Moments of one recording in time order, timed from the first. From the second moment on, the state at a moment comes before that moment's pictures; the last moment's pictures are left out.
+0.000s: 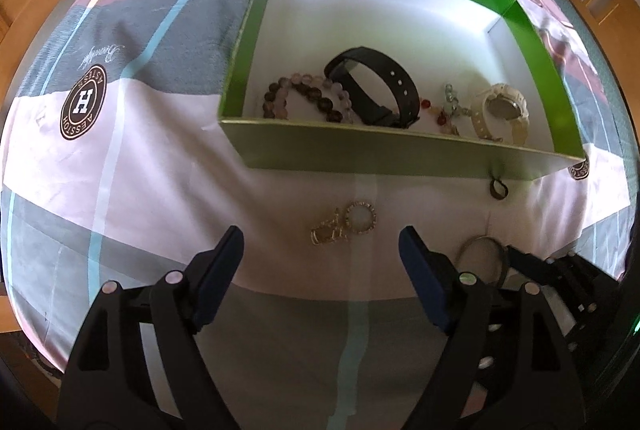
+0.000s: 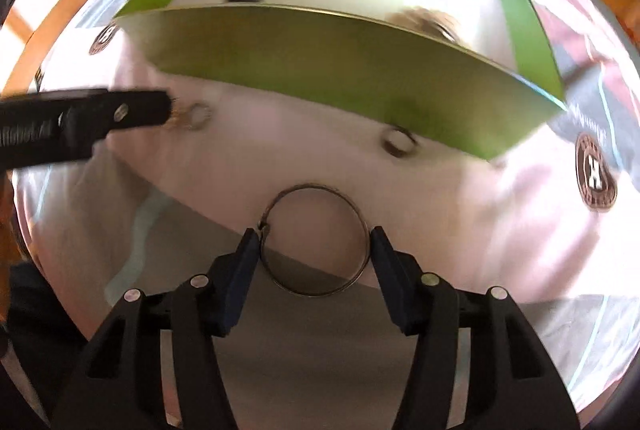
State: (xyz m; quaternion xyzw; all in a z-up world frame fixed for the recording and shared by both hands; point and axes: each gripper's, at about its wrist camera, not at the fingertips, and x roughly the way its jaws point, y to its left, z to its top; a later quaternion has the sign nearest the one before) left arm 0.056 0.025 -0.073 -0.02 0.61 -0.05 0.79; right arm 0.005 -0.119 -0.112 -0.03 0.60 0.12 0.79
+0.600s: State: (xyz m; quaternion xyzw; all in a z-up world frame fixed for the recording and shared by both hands) left arm 0.066 0.050 -0.094 -0.02 0.63 0.01 0.78; right arm 0.009 -0.160 -0.090 0.02 0.60 0.11 0.79
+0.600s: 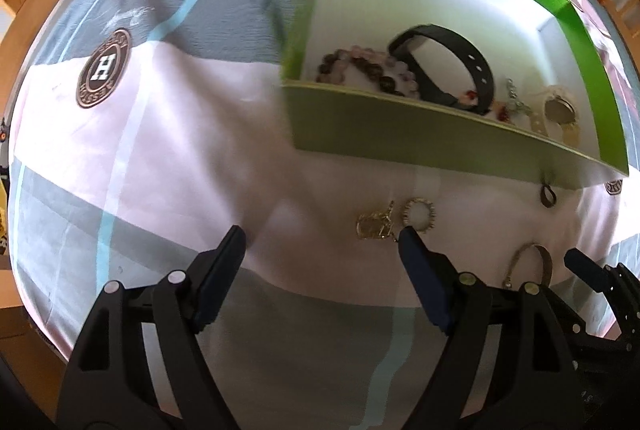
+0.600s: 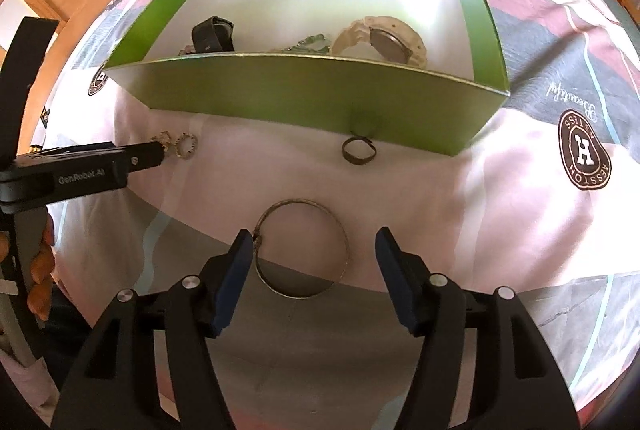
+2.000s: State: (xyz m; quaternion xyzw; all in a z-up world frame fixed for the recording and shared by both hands) left arm 0.064 0.057 -0.102 -0.02 0.62 0.01 0.78; right arm 0.003 -0.110 -0.109 -0.08 0.58 0.11 0.80
